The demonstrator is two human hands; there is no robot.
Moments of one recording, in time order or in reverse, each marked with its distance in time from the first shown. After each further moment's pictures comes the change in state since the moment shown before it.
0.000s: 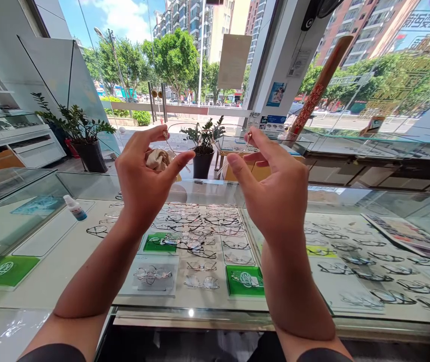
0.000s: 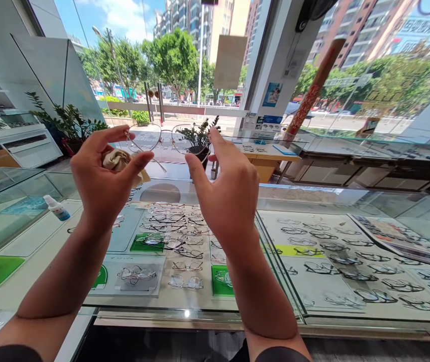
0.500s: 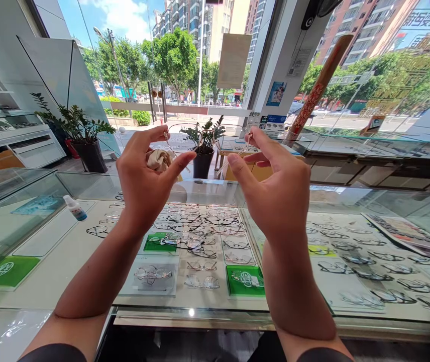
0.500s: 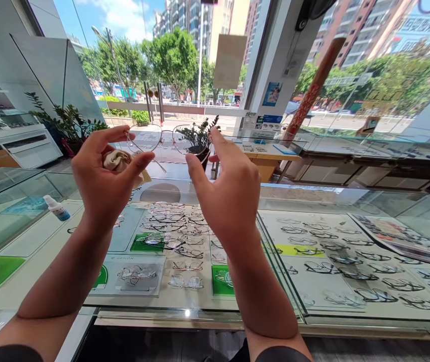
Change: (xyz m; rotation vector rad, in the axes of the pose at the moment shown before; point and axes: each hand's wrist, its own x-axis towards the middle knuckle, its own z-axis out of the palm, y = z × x) left_hand 0.000 0.005 0.000 -0.027 -0.010 -0.018; right_hand 0.000 -0.003 -0.002 0.019 0.001 0.034
